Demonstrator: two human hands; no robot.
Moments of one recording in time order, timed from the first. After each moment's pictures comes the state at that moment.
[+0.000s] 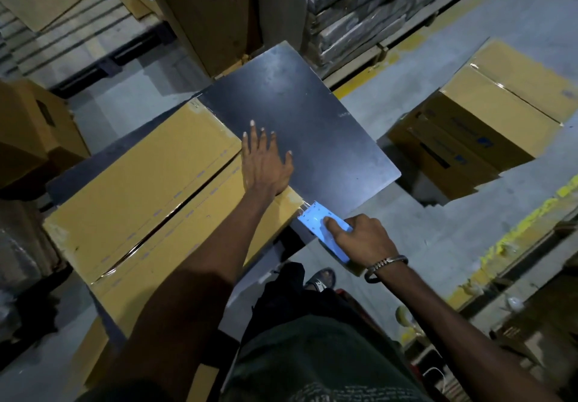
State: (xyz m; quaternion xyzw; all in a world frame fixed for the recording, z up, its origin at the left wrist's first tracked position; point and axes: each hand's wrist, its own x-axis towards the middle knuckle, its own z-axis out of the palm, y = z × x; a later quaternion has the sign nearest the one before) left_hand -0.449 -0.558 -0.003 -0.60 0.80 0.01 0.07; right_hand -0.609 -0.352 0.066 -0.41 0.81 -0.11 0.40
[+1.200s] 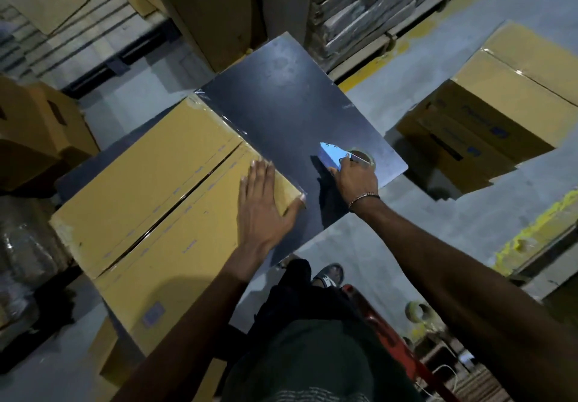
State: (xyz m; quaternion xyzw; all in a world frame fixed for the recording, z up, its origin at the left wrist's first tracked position) left_hand -0.409 -0.449 0.014 -0.58 0.80 0.14 -0.08; right_hand -0.646 -0.462 -0.038 -0.56 0.81 -0.04 0.17
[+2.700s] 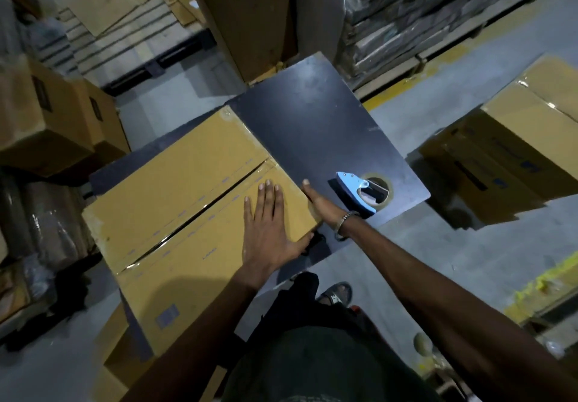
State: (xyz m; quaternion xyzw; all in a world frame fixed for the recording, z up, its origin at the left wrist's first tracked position) left_hand -0.379 -0.442 0.008 -0.58 0.81 0.05 0.05; right_hand -0.553 -0.486 -0.002 -0.33 0.60 -0.18 0.70
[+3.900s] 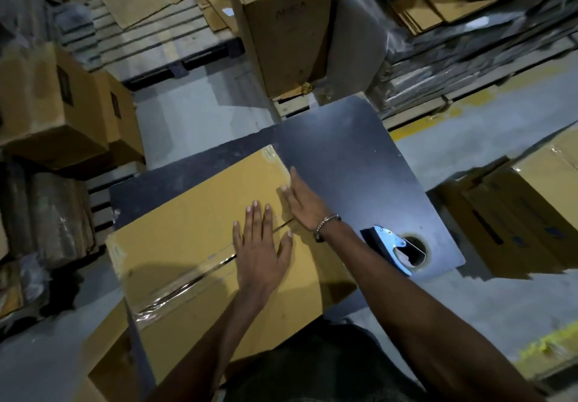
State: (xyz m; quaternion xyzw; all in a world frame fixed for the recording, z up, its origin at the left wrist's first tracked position) left_hand -0.307 -0.520 -0.001 -0.70 0.71 0.08 -0.05; right_hand -0.462 -0.627 0.022 -0.62 0.61 -0.13 0.47
